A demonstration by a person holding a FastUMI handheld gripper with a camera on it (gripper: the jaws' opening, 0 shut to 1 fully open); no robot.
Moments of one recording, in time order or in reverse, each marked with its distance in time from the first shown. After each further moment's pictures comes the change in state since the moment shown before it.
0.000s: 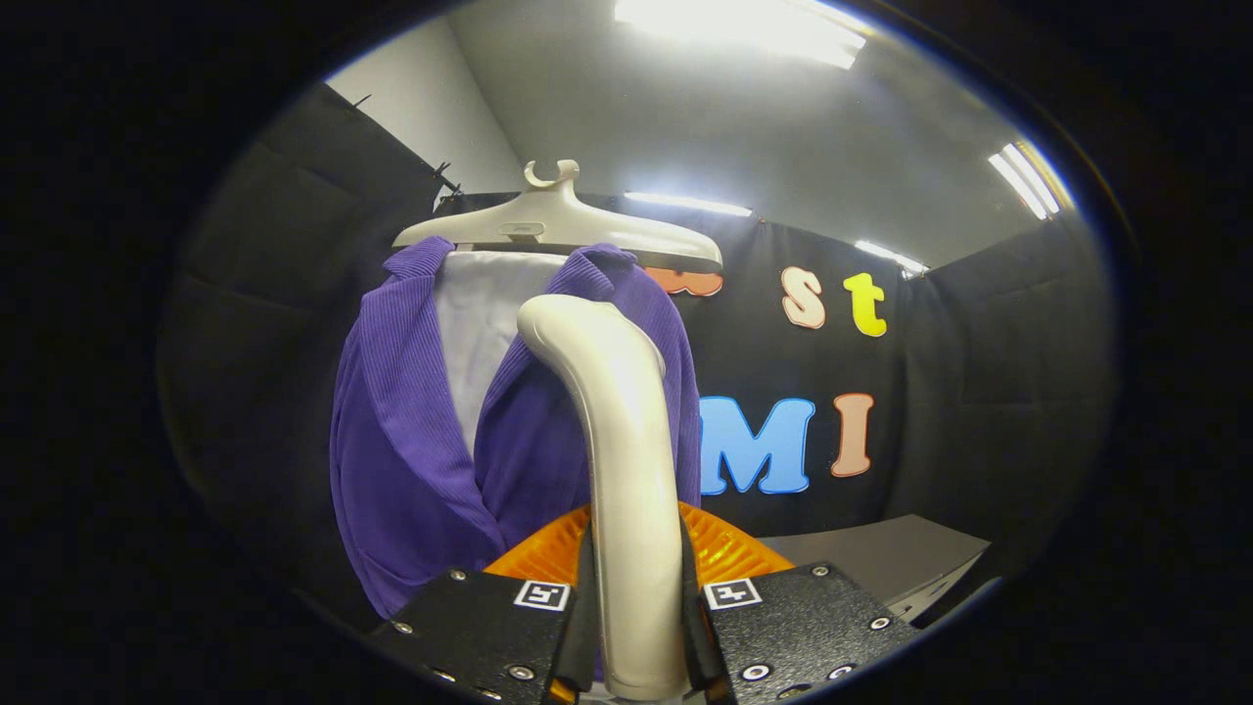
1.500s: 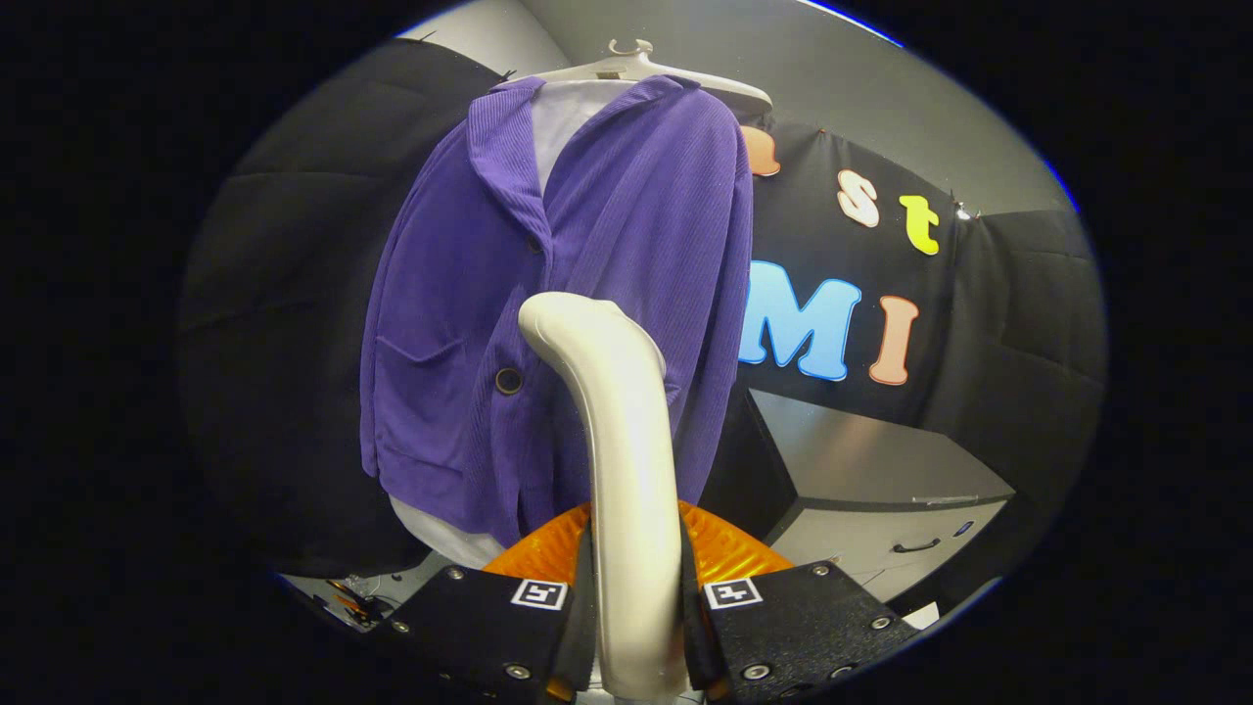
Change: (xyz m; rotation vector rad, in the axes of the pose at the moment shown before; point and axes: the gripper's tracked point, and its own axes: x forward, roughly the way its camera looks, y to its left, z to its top) arm -0.063 -0.001 -0.193 -0.113 0.338 0.161
